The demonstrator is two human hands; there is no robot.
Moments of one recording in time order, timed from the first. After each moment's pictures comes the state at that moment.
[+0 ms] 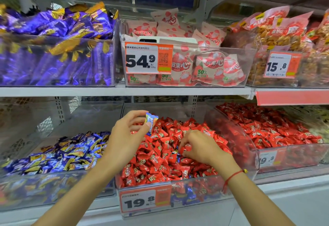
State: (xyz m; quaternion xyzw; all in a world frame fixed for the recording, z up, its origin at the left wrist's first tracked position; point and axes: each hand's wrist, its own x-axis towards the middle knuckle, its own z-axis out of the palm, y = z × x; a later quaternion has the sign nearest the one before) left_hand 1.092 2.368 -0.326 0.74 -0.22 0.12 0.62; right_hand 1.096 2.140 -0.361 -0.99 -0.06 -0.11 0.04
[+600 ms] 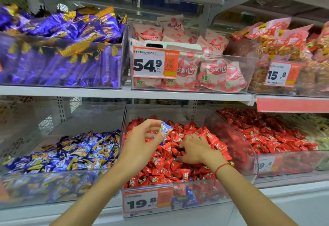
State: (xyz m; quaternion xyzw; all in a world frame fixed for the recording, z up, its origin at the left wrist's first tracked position) left_hand 1.084 2.355 -0.331 0.78 -0.23 0.08 0.58; right_hand 1.111 2.157 -0.357 -0.99 0.00 0.04 -0.10
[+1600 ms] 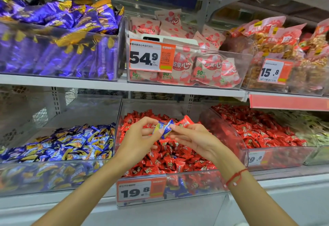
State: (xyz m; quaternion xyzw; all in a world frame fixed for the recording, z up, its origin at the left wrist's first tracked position) left_hand 1.083 2.347 -0.340 0.76 -0.23 0.03 0.61; right_hand 1.059 2.169 -0.318 -0.70 0.05 0.00 0.71
